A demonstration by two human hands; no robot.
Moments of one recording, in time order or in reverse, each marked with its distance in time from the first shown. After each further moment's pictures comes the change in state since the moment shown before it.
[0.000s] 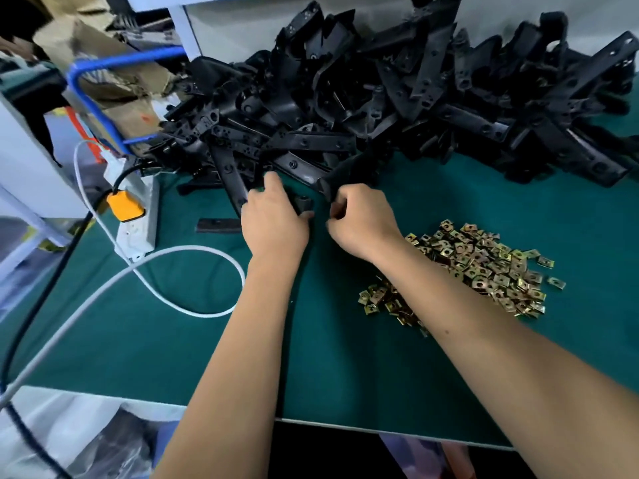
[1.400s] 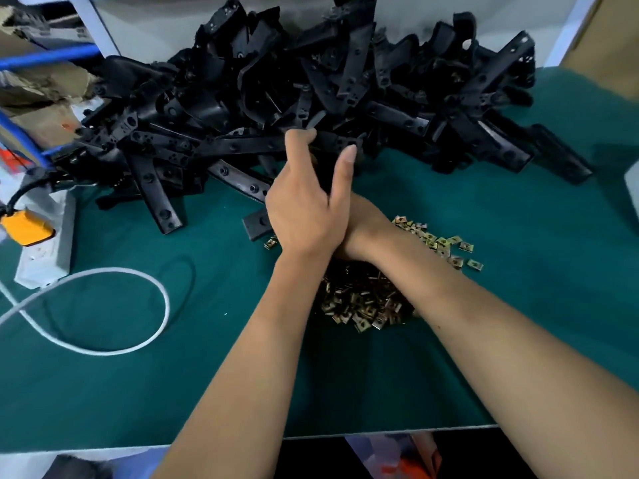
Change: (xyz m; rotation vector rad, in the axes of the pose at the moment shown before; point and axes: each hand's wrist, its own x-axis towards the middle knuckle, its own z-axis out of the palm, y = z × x) left_hand -0.051 0.112 0.017 -0.659 0.401 0.421; right_hand -0.009 0.049 -0.055 -0.379 -0.193 -0.233
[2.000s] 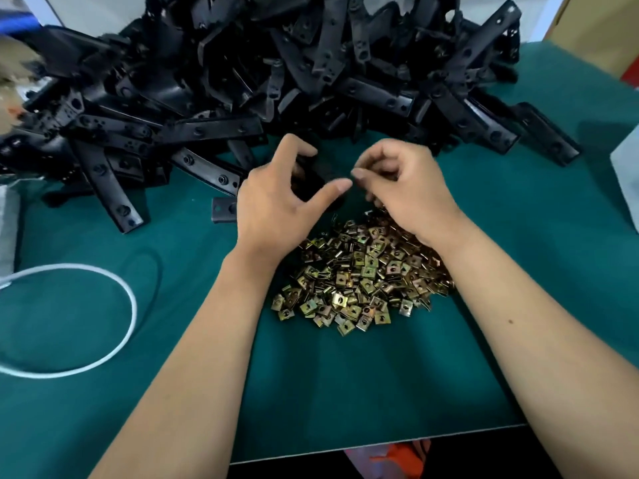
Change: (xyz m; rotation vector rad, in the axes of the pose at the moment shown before) left_hand 0.004 -0.044 0.009 0.037 -0.408 0.035; right_hand -0.026 0.085 -0.007 0.722 0.479 0.119
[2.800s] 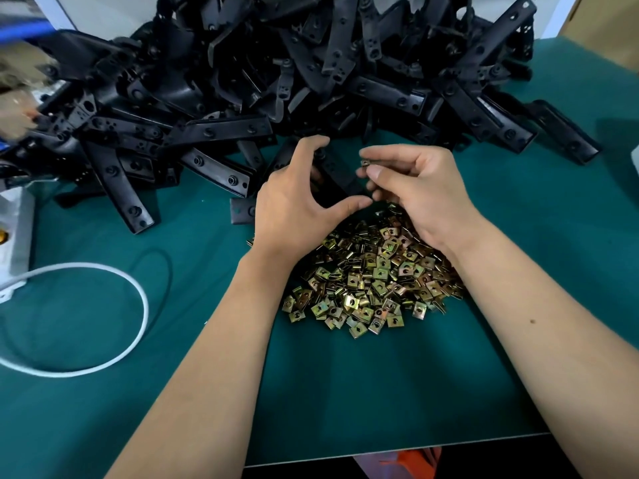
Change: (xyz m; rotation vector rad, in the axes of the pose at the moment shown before) left_hand -0.003 0.002 0.003 0.008 -0.108 -0.013; right_hand -0.003 -0.001 0.003 0.441 -0.004 0.116
